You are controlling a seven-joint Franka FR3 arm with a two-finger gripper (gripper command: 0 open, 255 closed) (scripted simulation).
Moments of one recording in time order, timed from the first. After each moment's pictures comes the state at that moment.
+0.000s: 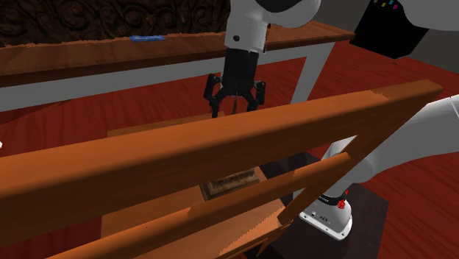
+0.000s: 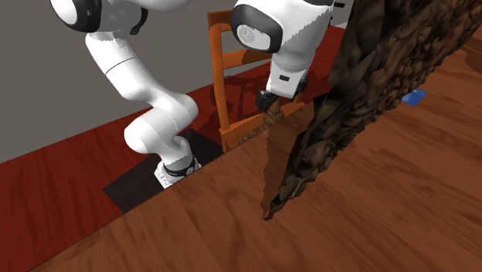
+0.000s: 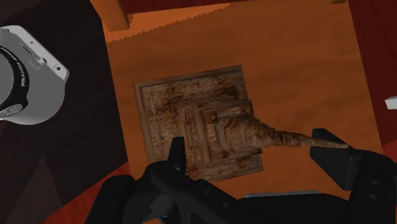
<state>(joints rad) 0.05 -0.63 0.29 -2.38 0.56 1.62 0.73</state>
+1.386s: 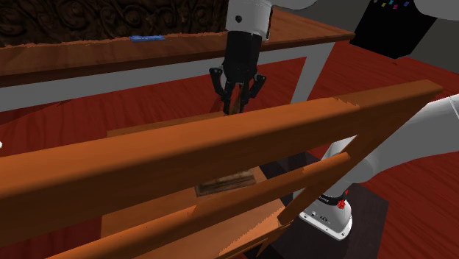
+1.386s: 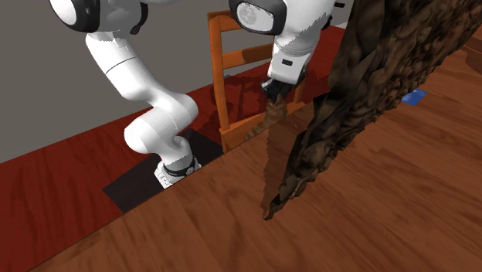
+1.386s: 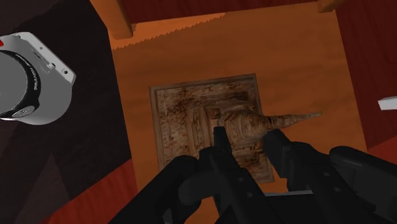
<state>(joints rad) 0.05 -0.62 0.28 -2.30 0.54 1.54 0.76</state>
